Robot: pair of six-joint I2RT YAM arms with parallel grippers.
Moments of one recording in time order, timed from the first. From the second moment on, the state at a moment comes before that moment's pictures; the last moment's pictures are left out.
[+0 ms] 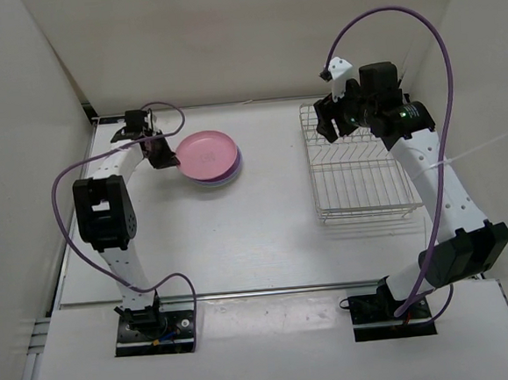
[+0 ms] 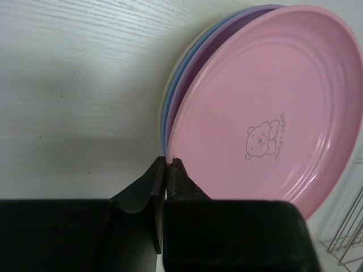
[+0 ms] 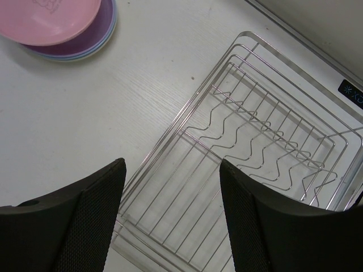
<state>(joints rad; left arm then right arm) 0.01 1.98 1.54 -0.52 0.25 -0.40 0.29 1.45 1.65 -0.79 -0.25 -0.30</state>
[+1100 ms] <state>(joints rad) -0.01 2.05 1.59 -0.52 0.30 -0.42 0.29 1.43 1.65 -0.79 -0.25 -0.30</state>
